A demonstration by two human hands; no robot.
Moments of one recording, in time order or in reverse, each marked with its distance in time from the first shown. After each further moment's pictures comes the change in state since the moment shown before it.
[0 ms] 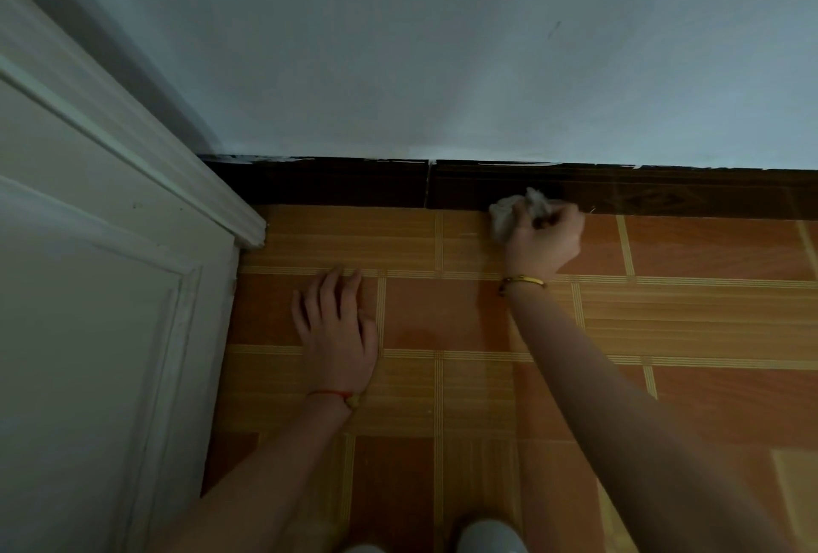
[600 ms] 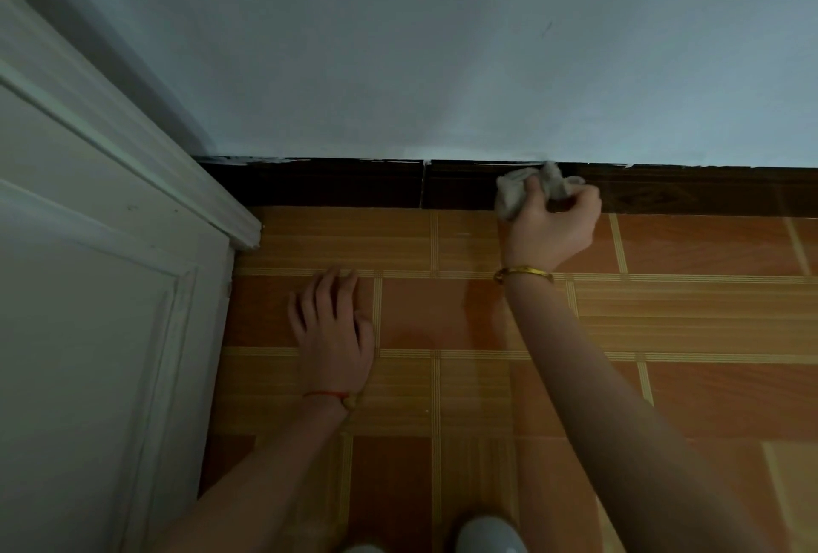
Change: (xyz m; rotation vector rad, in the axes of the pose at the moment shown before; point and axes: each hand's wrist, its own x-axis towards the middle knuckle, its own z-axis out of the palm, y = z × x) left_hand 0.000 0.001 -0.002 0.001 -0.013 0.000; right_hand 0.002 -0.036 -0.014 0.188 0.155 0.000
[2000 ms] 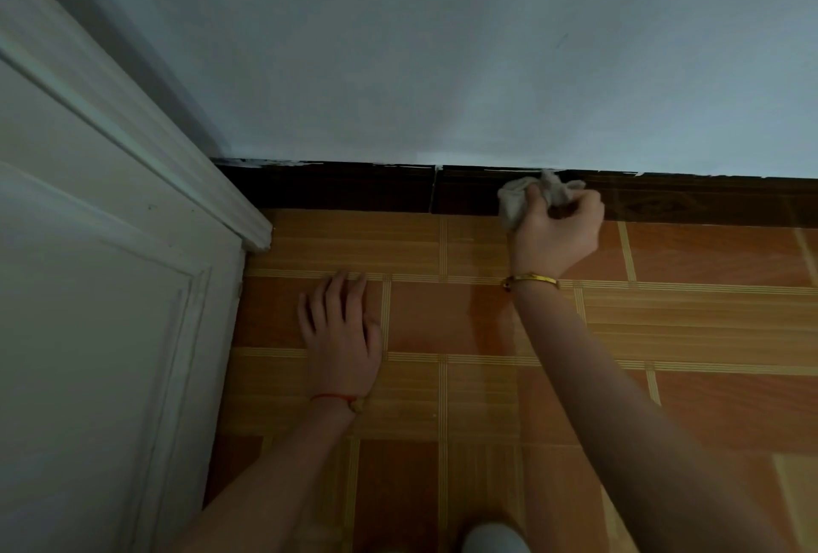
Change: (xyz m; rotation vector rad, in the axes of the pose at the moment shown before) left_hand -0.001 -0.002 0.002 0.004 -0.005 0.008; right_hand -0.005 -0.004 -0.001 -0.046 -0.056 -0.043
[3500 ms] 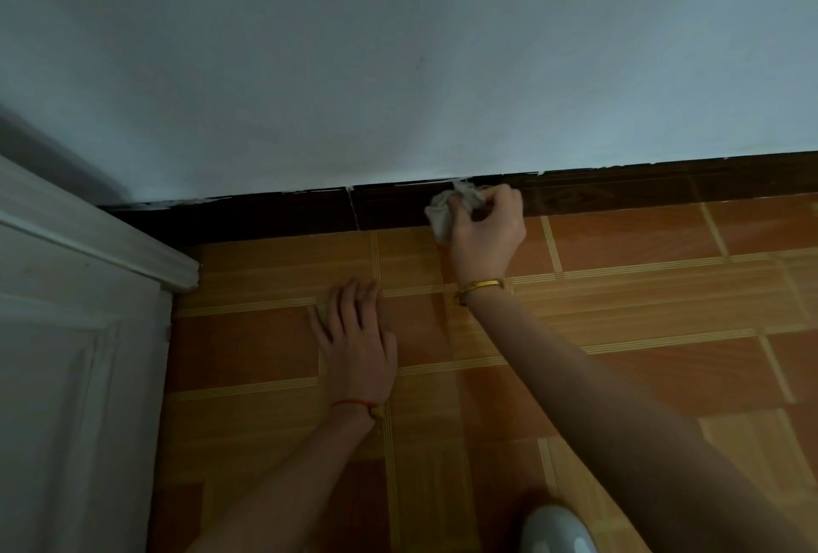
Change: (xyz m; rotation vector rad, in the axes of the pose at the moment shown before) left_hand 0.004 0.090 0.025 0.053 -0.138 0.088; right_hand 0.025 0.012 -0.021 -0.085 -0.206 -0.183
